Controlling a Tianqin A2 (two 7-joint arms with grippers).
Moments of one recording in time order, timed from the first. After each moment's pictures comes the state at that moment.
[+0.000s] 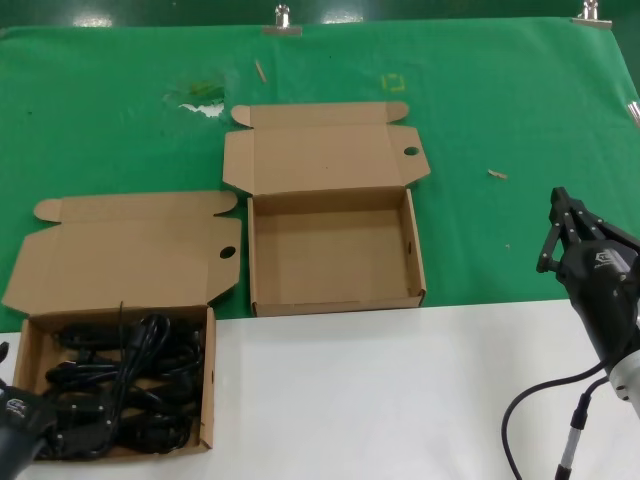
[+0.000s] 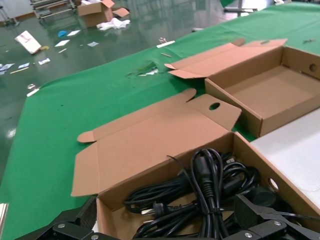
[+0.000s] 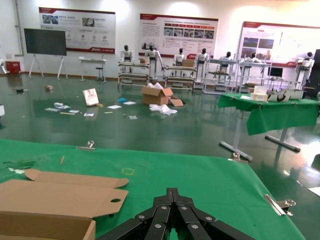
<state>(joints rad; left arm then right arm) 0.20 -1.01 1.99 -1.77 -2.30 -0.24 0.13 0.00 0.30 -1.60 1.60 1.80 0.00 0.00</state>
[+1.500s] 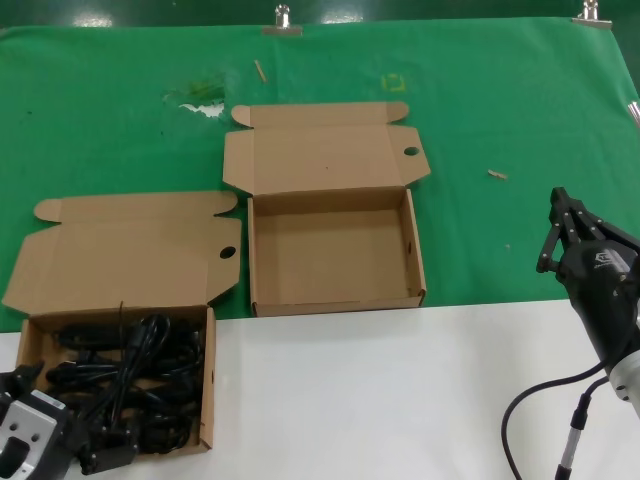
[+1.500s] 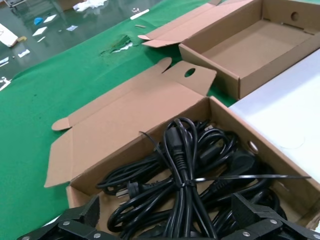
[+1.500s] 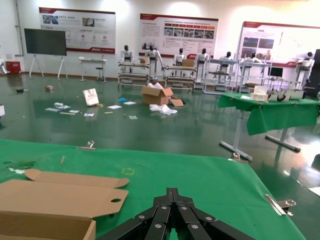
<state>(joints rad) -0.04 -1.03 2.34 -1.76 -2.54 -0.43 0.42 0.00 0.30 -1.60 1.60 1.80 0.00 0.00</state>
